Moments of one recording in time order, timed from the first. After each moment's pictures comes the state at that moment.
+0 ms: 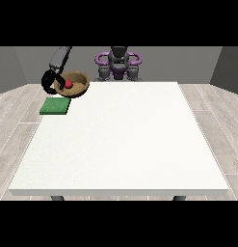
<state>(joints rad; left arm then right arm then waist) -0.60 0.69 0.55 -1.10 0.33 -0.43 0.14 -0.31 -0.42 -0.21 -0.89 -0.08 -0.13 0.01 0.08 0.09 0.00</state>
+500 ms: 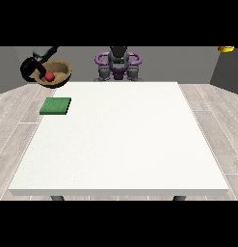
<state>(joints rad) -0.54 0.73 0.58 -1.03 0.33 -0.44 0.05 -0.39 -0.62 -0.29 -0.87 -0.11 0.01 0.14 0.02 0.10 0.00</state>
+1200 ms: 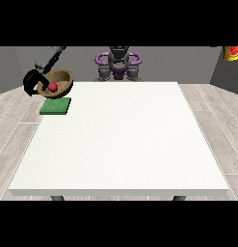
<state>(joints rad) -0.55 0.80 0.59 -0.98 0.35 -0.48 -0.06 -0.51 -0.59 -0.36 -0.75 -0.15 -0.01 0.08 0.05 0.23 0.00</state>
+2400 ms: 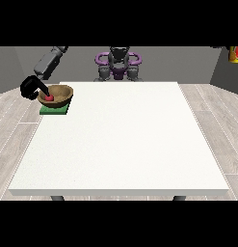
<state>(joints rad) -0.54 0.86 0.60 -0.94 0.38 -0.50 -0.13 -0.63 -0.60 -0.44 -0.60 -0.19 -0.15 -0.01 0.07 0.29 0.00</state>
